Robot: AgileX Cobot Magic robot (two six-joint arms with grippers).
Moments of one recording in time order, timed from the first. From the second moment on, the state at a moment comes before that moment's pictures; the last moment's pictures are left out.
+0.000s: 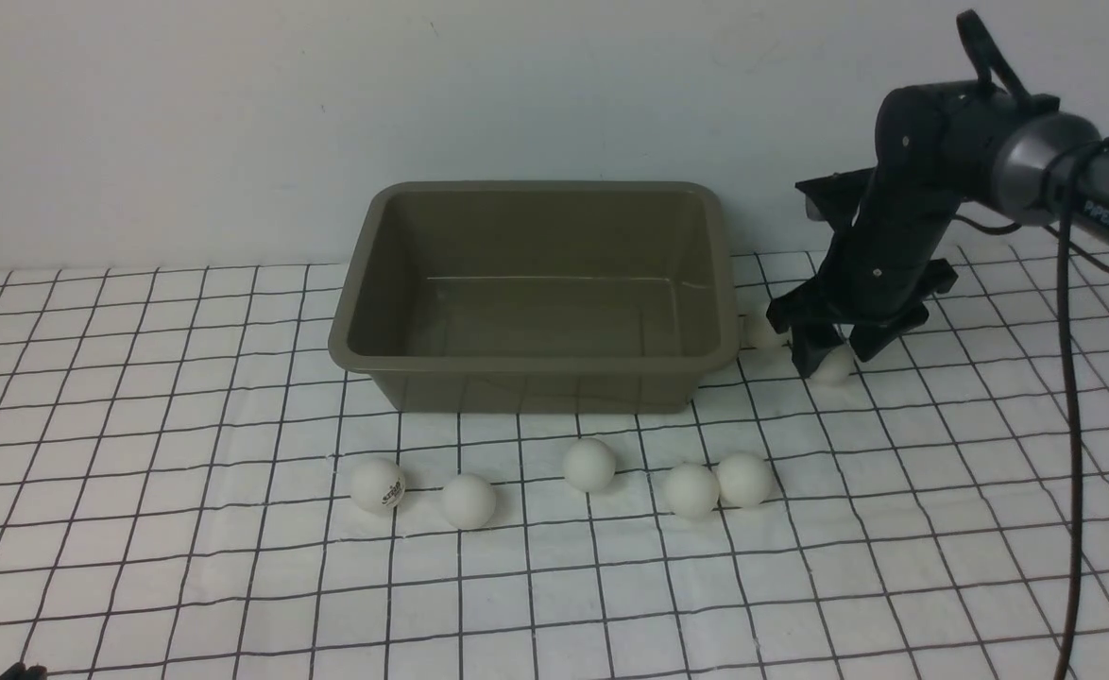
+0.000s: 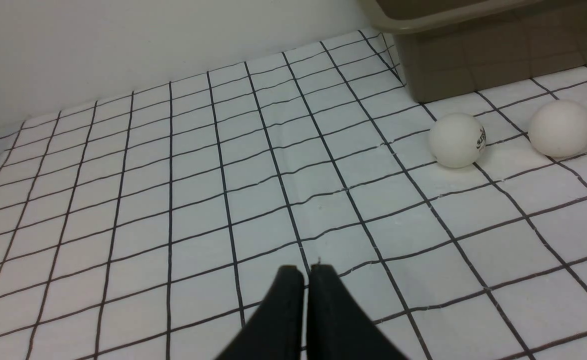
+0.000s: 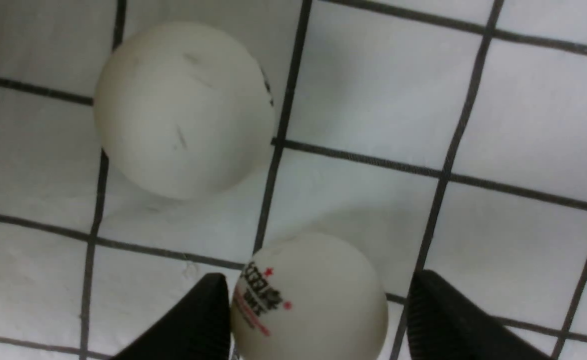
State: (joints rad) right arm 0.20 2.34 -1.99 0.05 1.20 -0.13; left arm 0.06 -0.01 0.03 -0.31 0.36 0.48
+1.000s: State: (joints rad) right arm 0.40 2.35 -2.35 0.17 1.25 -0.20; left arm 0.06 -0.01 0.03 -0.31 0.36 0.48
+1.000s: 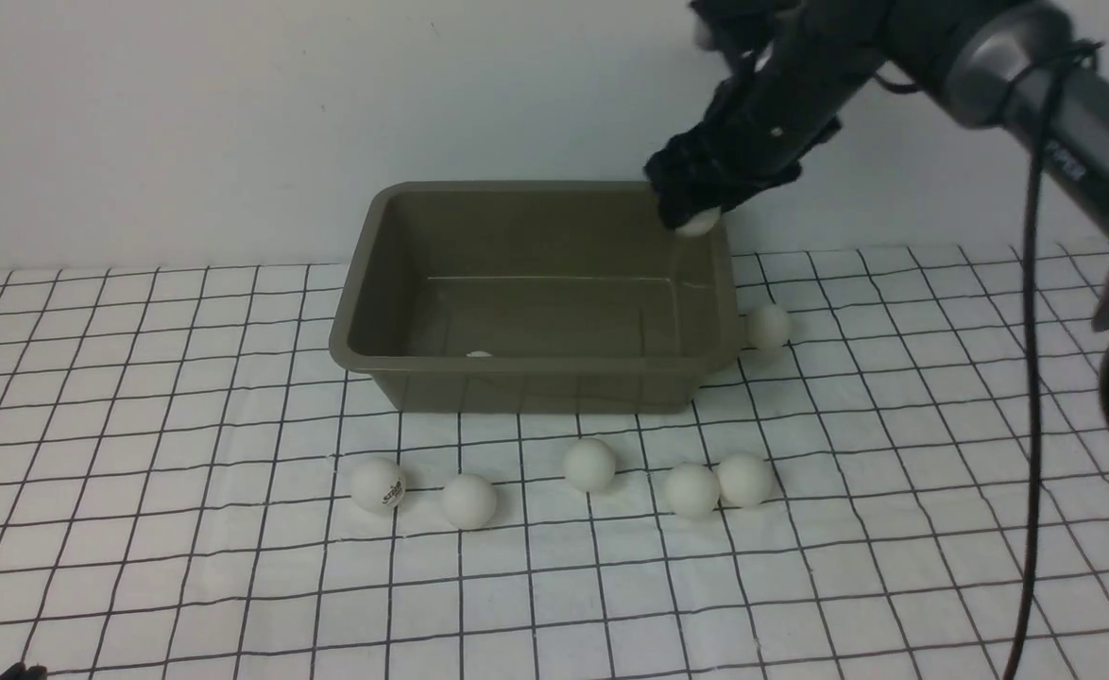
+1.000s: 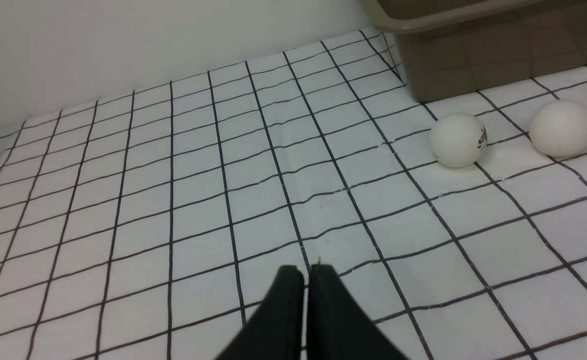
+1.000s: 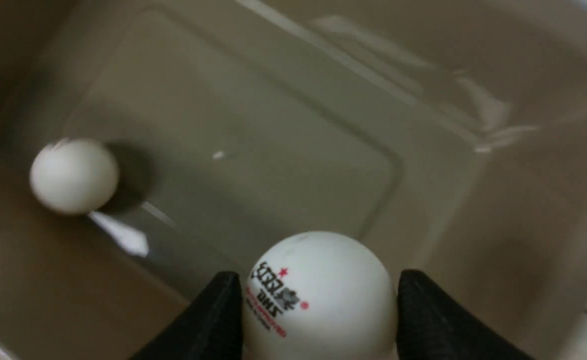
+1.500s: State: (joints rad) right arm 0.45 2.43 -2.35 0.13 1.25 -0.20; left arm 0.06 -0.01 0.03 -0.31 0.36 0.48
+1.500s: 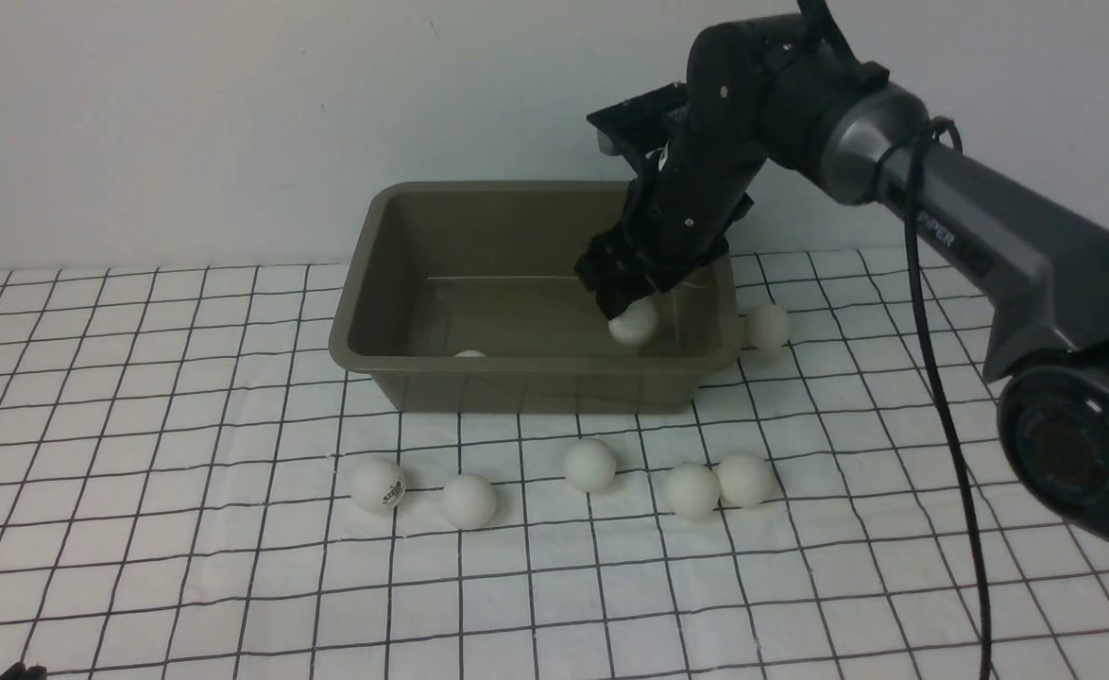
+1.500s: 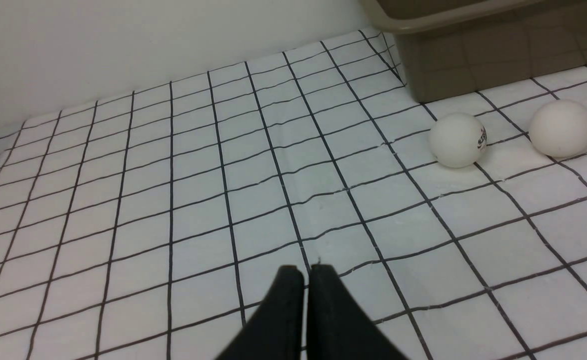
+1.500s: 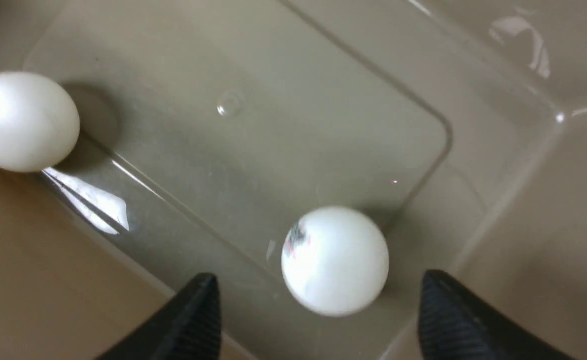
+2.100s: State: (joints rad) right arm 0.39 2.30 -2.40 -0.01 1.25 -0.15; left arm 0.06 -0.01 0.03 -0.31 0.36 0.48
